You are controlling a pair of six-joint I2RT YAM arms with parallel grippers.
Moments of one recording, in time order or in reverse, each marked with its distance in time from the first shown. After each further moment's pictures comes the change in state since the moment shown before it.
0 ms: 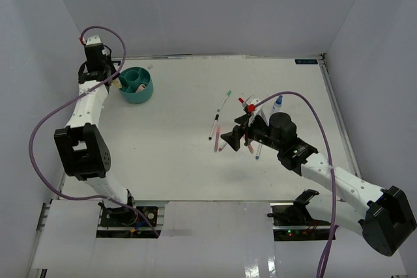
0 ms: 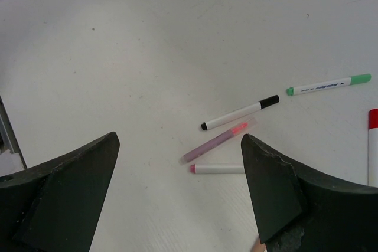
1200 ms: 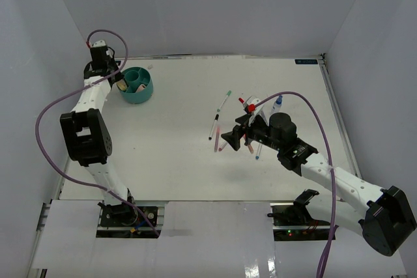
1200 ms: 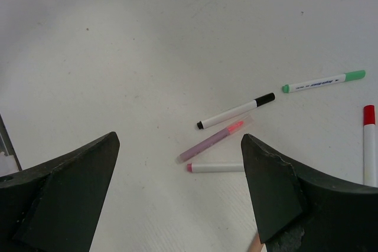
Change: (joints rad) left arm 0.023 0.177 0.078 0.025 0.078 -0.031; right arm 0.000 -0.001 -0.004 0.001 0.021 0.000
